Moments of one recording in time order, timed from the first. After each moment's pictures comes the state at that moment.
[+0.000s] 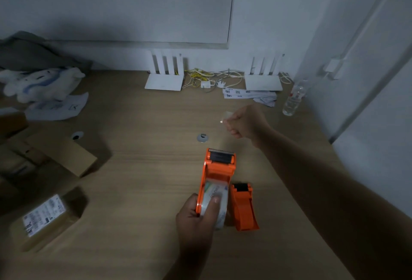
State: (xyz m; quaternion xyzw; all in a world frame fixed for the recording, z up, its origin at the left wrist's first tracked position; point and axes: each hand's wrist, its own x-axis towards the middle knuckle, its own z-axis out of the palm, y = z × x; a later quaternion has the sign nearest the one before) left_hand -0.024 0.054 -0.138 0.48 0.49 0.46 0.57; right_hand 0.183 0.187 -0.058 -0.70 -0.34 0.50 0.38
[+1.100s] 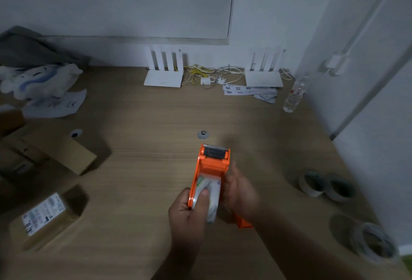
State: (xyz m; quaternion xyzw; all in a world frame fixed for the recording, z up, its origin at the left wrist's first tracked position) left_hand -0.037 0.071 -0.147 0.49 0.49 0.48 0.54; right_hand 0.113 0.096 -0.189 -0.53 -0.06 0.68 0.51
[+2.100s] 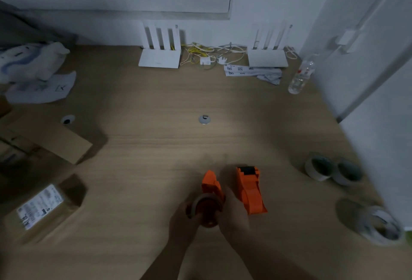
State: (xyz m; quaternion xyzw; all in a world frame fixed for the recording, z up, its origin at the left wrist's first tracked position) left_hand -0.082 0.106 -0.315 0.62 0.62 0.10 0.47; right_hand 0.056 0.056 -0.291 -0.86 -0.35 0.31 0.20
